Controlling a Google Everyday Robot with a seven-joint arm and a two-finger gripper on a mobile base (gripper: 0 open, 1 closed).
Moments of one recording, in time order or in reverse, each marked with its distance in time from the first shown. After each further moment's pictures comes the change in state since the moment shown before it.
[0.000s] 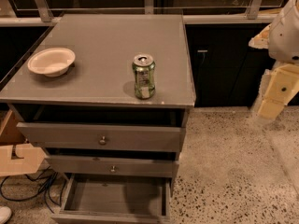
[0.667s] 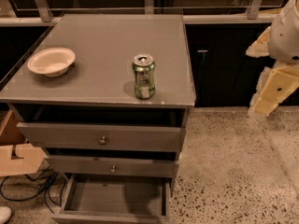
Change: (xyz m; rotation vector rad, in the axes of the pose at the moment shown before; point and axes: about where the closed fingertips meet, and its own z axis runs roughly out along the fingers) arm 0.000 0.000 0.000 0.000 0.000 0.000
